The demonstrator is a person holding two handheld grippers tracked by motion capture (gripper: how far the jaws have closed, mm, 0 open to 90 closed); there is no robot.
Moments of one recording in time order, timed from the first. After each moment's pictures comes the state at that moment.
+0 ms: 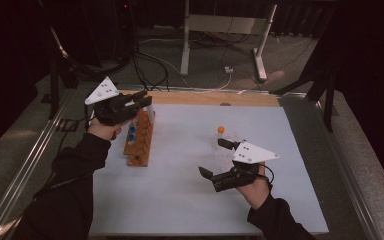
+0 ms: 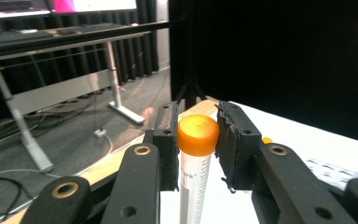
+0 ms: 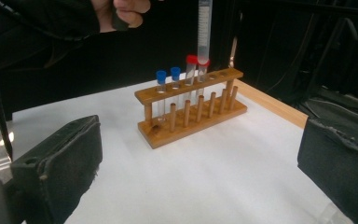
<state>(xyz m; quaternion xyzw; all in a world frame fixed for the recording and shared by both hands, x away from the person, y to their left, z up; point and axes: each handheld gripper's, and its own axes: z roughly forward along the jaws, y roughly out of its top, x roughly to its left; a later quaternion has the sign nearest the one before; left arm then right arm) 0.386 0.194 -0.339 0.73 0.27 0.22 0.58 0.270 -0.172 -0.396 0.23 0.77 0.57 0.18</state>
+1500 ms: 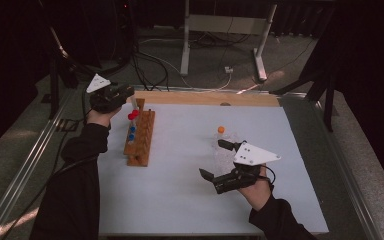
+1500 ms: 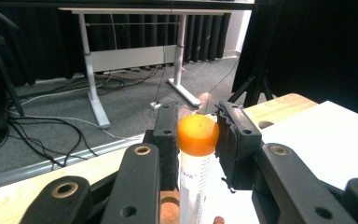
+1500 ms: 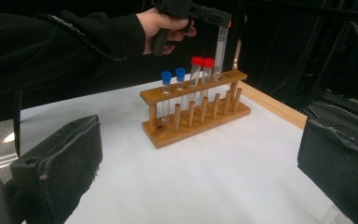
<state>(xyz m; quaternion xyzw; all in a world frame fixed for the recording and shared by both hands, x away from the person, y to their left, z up) 0.461 0.238 -0.403 0.69 0.41 0.26 0.54 0.267 -0.174 -0.394 0.22 0.77 0.57 0.18</state>
